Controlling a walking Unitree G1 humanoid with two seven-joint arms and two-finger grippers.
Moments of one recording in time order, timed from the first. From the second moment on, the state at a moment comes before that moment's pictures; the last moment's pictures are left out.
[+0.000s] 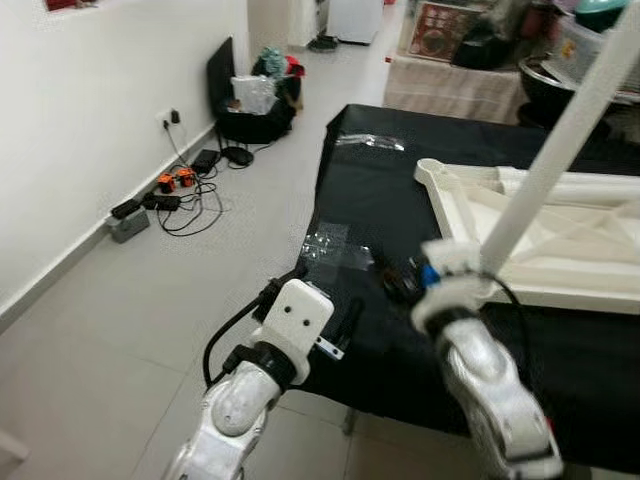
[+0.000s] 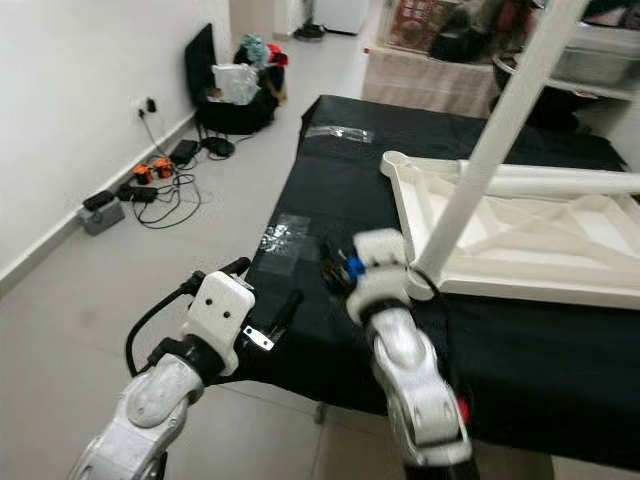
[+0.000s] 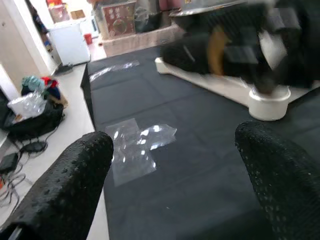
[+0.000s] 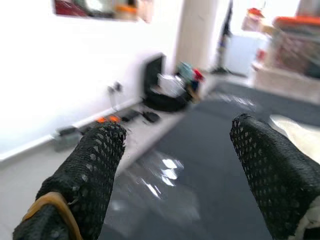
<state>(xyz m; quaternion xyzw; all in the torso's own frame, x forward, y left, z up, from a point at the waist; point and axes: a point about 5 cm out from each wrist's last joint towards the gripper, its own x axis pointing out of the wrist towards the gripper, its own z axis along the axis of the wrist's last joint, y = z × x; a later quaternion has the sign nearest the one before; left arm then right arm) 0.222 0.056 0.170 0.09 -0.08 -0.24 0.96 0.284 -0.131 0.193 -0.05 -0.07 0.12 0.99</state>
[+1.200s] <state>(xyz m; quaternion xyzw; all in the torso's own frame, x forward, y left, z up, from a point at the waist) 0.226 0.080 0.196 0.07 -0.09 -0.16 0.98 0.424 -0.097 0.271 -0.12 -0.01 -0.02 0.99</state>
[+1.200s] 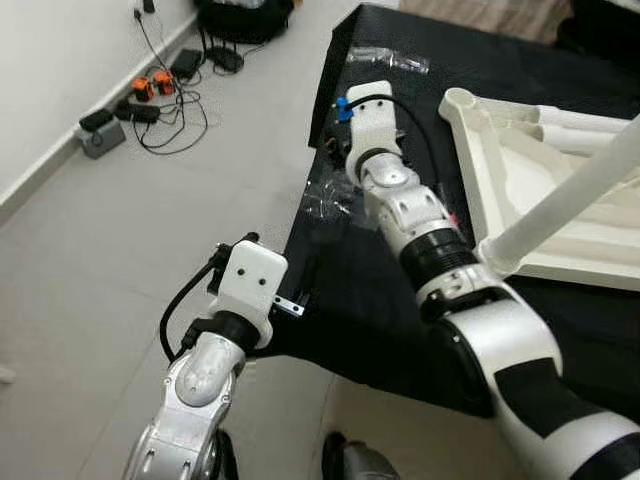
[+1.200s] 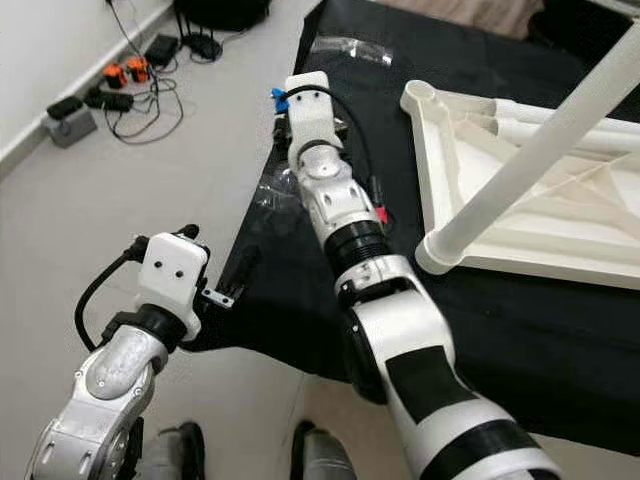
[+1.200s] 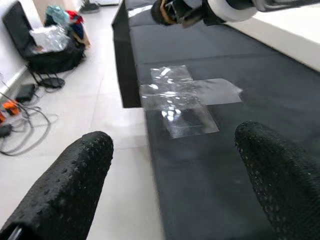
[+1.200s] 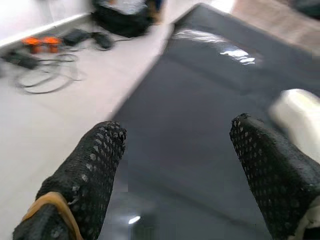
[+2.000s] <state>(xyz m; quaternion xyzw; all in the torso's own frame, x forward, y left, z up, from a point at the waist) 0.230 0.076 0.207 0.08 -0.09 -0.19 0.97 0.428 -0.165 0.267 -0.09 0.00 -0.13 0.99</state>
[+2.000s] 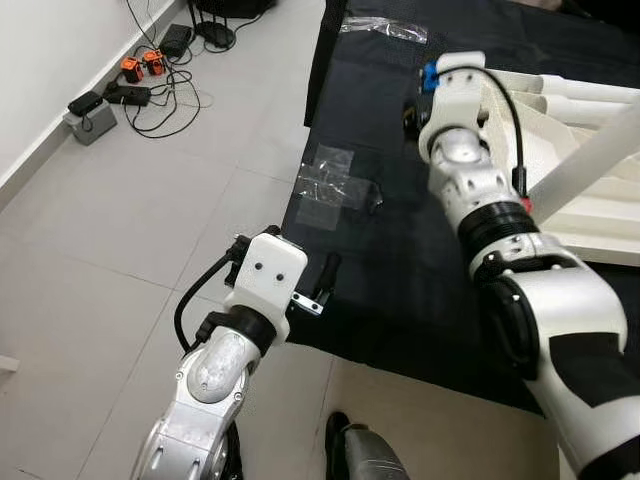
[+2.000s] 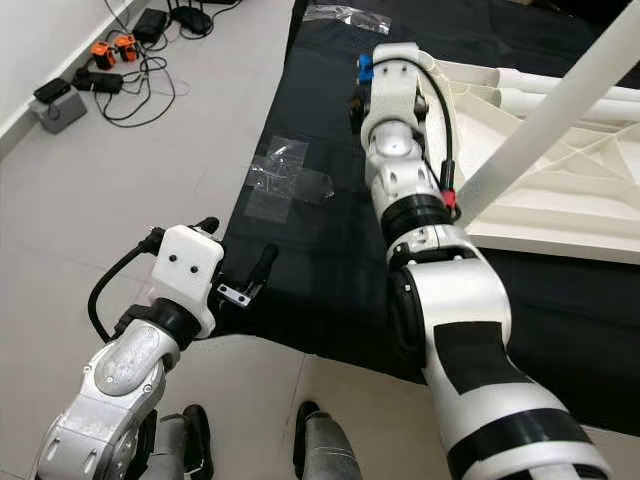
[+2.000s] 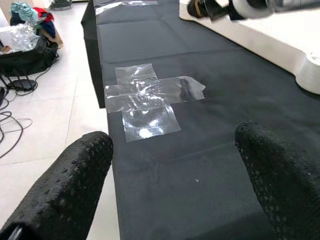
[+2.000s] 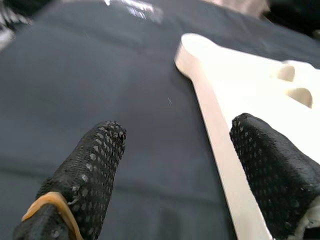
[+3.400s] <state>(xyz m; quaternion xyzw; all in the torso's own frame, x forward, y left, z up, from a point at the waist) 0.232 0.071 0.199 0.09 -0.09 -0.21 0.97 0.359 -0.306 0.194 -0.15 -0.01 -0.31 0.94</state>
